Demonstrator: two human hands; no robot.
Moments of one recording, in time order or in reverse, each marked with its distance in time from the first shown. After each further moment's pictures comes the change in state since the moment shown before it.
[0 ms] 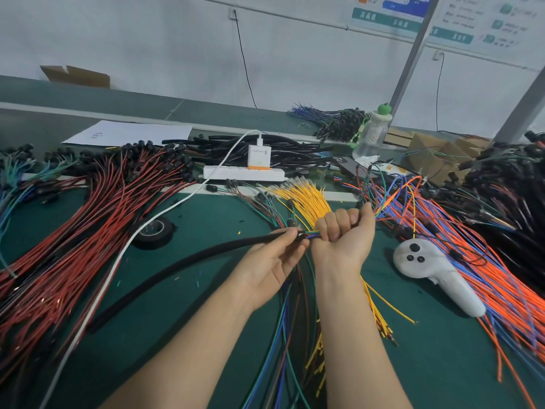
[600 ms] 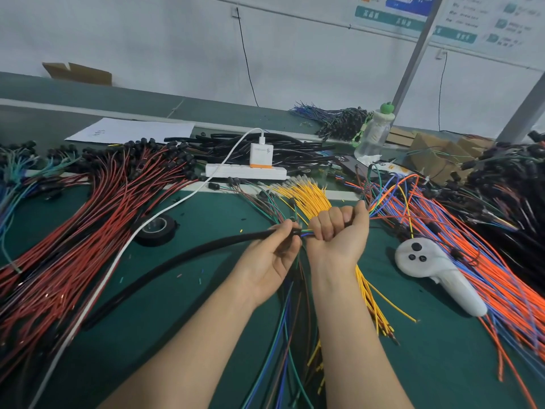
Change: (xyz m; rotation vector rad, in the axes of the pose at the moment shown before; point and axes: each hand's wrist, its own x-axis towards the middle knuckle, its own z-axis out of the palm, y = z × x) left_hand 0.000 0.002 0.001 -0.079 0.057 0.019; right_hand -0.002 0.009 -0.001 -0.025 -0.048 0.040
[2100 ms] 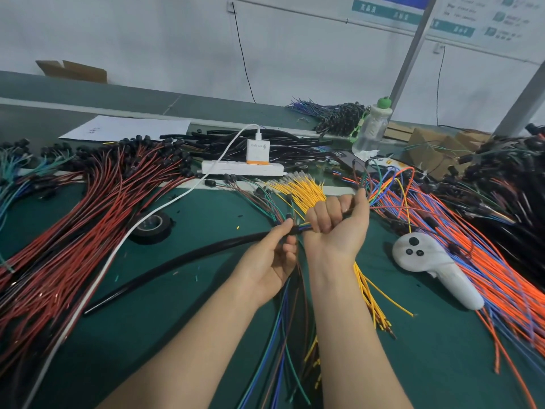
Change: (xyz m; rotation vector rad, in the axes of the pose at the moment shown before) left_hand 0.000 -0.005 0.002 0.093 0.095 -0.123; right_hand -0.005 -0.003 0.006 -0.004 -0.105 -0.038
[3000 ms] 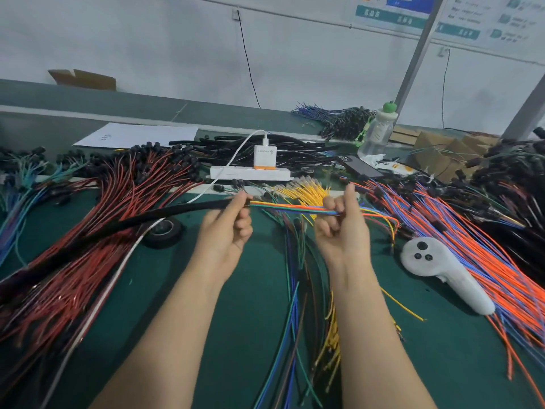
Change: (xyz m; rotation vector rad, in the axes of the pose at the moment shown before) left_hand -0.006 0.059 -0.026 0.071 -0.001 0.511; right_hand 0.016 -0.007 -0.007 -0.171 0.028 0.178
